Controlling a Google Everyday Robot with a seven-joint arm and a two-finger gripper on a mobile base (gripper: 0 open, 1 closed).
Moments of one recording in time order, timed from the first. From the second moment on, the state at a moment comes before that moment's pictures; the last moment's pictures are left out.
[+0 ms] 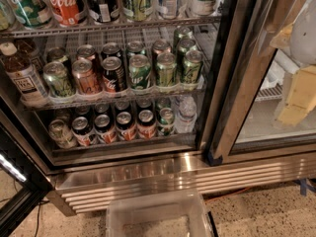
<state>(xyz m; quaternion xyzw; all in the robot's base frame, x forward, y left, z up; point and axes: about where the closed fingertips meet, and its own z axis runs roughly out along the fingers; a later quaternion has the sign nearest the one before) 0.438 -0.217 0.976 -0.60 0.78 -0.03 0.16</state>
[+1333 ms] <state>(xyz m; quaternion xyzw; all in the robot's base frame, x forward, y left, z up) 0.448 -0.158 0.939 -0.60 0.77 -0.02 0.22</state>
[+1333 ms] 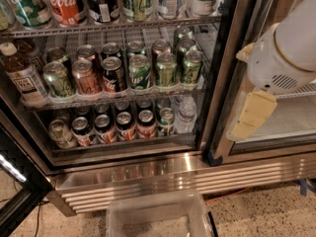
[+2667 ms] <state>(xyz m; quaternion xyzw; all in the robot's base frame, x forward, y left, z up) 0.440 -0.119 0.920 -0.57 0.76 0.06 0.30</state>
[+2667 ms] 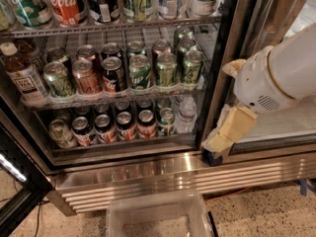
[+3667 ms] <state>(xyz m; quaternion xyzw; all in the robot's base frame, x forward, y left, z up) 0.440 -0.059 0.910 -0.42 0.80 0.15 0.40</state>
